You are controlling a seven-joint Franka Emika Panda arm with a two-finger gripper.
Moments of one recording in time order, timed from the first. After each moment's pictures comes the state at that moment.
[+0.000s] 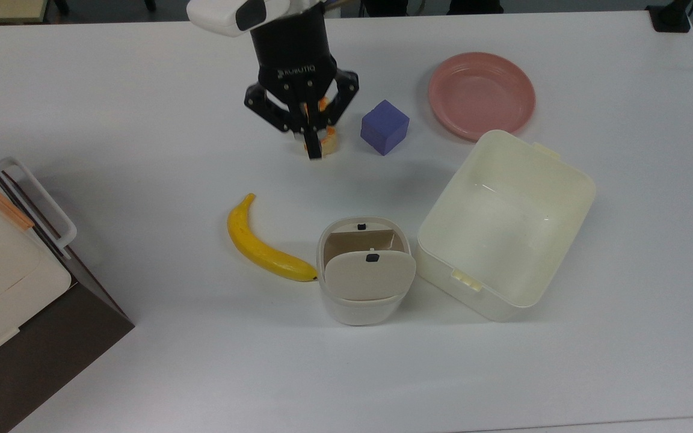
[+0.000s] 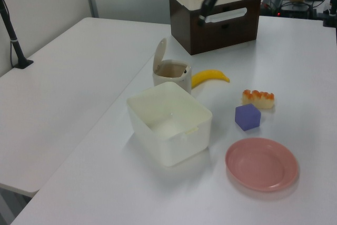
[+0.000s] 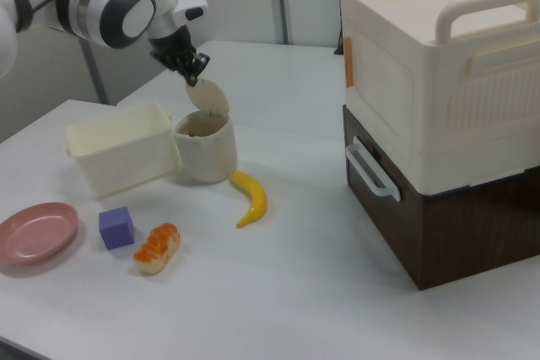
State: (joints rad) arm 0.11 0.19 -0.07 -1.59 0.19 2.21 -0.08
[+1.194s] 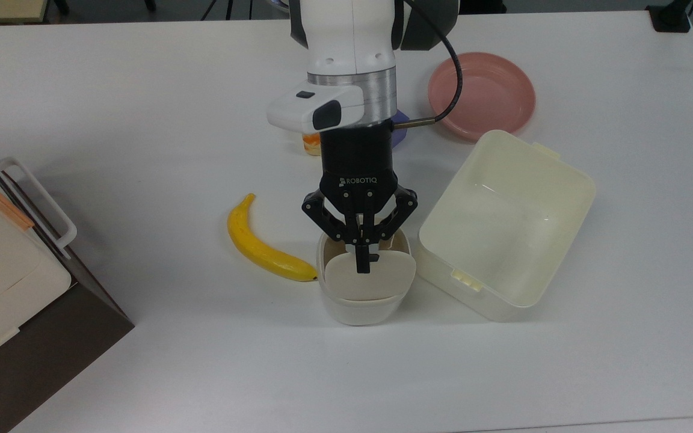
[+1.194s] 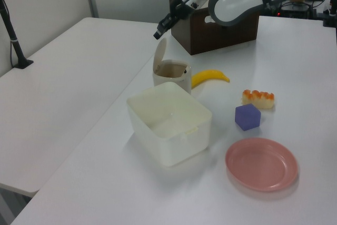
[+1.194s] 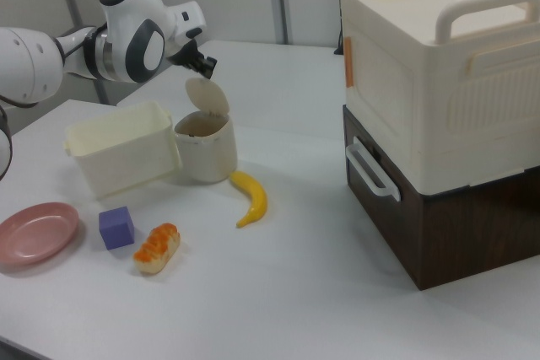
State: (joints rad) arm 0.20 0.48 -0.07 -1.43 0.03 2.62 0.19
